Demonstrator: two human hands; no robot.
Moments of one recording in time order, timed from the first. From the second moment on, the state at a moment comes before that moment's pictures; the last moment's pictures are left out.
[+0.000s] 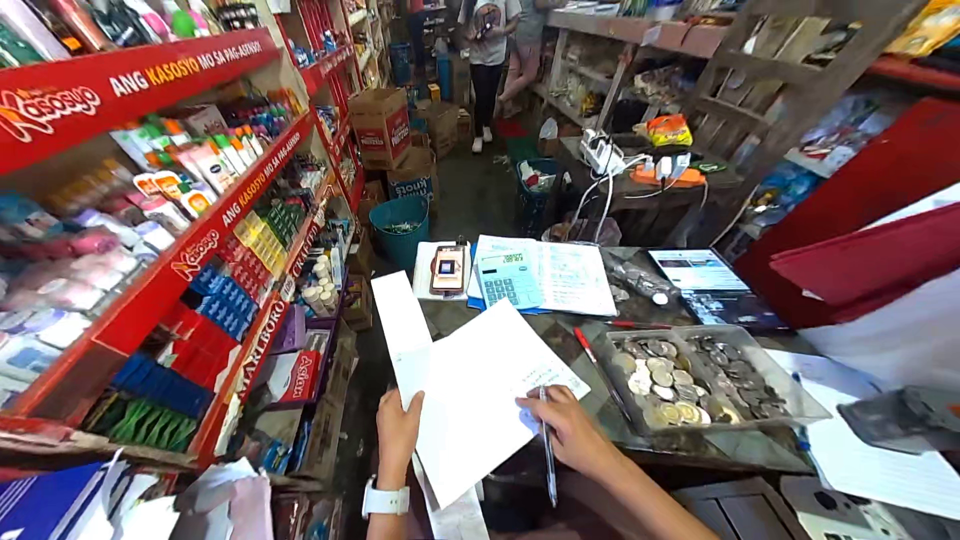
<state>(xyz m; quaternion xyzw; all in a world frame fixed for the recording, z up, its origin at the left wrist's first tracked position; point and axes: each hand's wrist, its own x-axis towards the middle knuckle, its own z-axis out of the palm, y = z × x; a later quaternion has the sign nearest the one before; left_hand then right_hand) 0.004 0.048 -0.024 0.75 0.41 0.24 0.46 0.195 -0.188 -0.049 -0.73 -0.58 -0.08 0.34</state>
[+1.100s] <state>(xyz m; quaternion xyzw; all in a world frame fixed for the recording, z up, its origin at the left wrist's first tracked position) -0.005 0.054 -0.026 0.73 0.37 0.21 0.53 0.190 -0.191 -0.057 -0.73 -0.58 -0.12 0.35</state>
